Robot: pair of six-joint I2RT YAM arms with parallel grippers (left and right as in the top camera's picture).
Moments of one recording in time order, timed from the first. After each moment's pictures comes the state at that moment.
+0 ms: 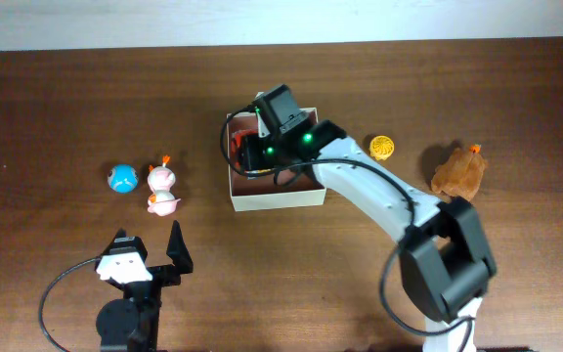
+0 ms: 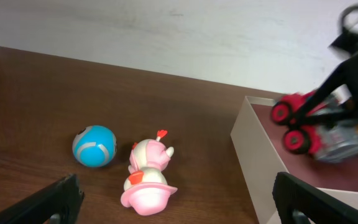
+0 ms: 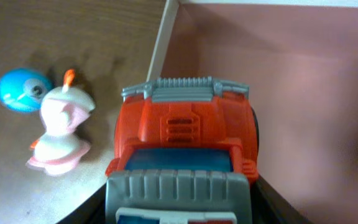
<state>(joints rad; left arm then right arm) -0.01 0.01 0.06 -0.17 -0.05 -0.18 0.61 2.02 1.60 -0.53 -0.19 0.45</state>
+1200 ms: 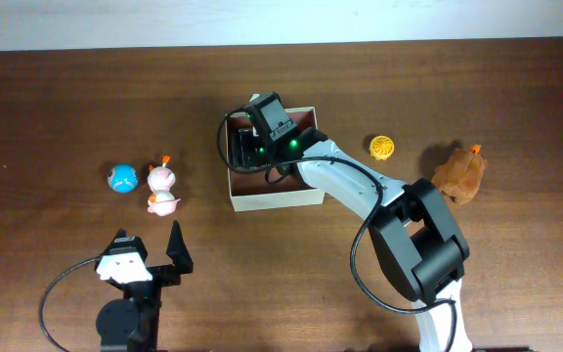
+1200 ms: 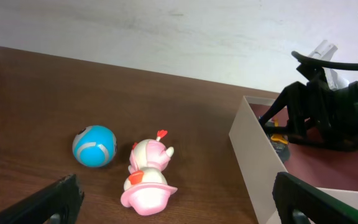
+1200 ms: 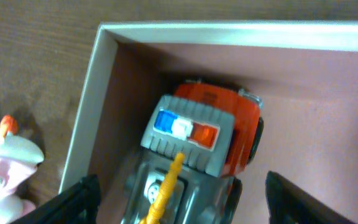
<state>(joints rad) -0.01 0.01 0.06 -0.17 -0.05 -0.18 0.62 2.16 1.60 -0.33 -0.09 0.46</state>
